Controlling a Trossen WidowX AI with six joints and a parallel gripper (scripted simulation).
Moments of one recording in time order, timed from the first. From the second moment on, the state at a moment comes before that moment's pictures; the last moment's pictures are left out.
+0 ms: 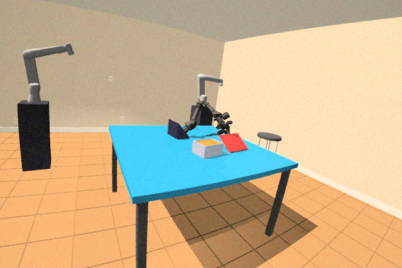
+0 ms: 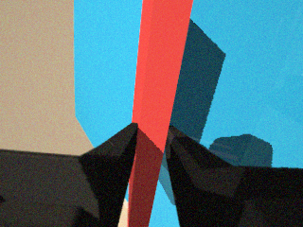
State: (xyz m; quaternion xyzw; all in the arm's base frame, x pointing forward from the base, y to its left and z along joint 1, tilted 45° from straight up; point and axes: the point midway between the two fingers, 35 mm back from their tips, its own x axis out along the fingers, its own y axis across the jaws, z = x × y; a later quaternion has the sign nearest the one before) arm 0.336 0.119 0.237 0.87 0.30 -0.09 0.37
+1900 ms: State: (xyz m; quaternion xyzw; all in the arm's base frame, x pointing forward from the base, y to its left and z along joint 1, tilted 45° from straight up) arm 0.336 0.146 0.213 0.87 0.31 -0.10 0.37
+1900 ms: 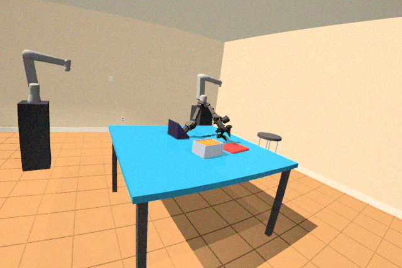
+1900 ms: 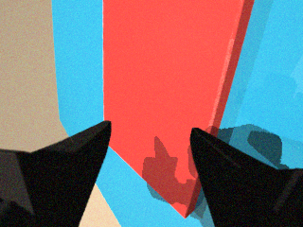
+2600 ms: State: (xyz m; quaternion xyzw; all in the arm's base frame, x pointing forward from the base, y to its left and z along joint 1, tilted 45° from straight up) arm 0.297 0.147 0.211 0.87 0.31 -0.10 0.37
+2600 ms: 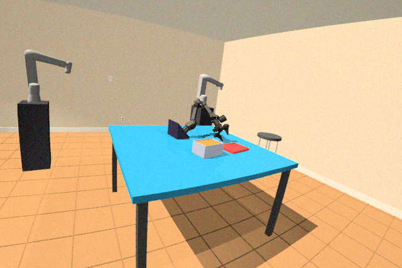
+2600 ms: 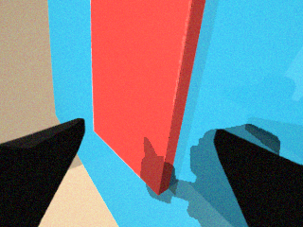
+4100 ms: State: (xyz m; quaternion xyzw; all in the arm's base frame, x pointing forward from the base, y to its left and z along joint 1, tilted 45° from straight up) arm 0.251 0.108 0.242 0.87 0.31 -0.11 0.37
